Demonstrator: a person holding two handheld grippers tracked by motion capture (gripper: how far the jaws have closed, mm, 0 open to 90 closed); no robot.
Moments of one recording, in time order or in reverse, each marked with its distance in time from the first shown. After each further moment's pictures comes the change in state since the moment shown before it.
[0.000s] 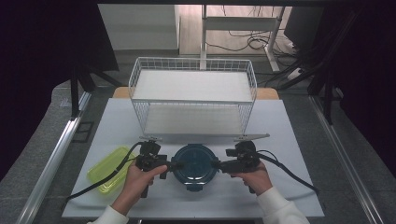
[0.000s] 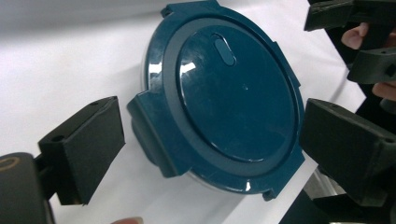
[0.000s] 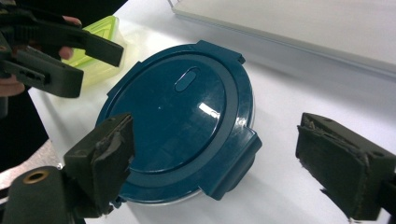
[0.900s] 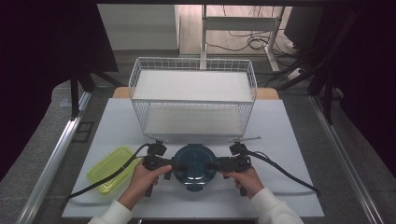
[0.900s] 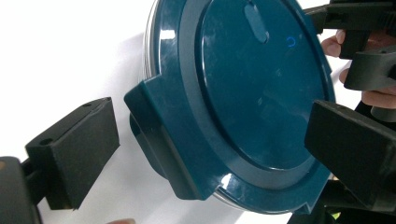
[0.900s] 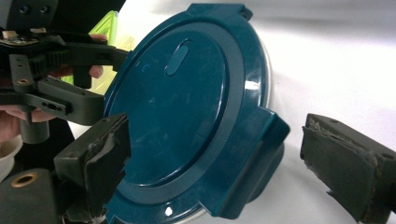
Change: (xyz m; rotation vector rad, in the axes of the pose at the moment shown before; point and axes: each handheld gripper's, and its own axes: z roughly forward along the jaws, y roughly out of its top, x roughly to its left) left arm 0.018 -0.001 0.030 0.125 -0.036 -0.035; right arm -0.019 -0.015 0.038 0.073 0.130 0.224
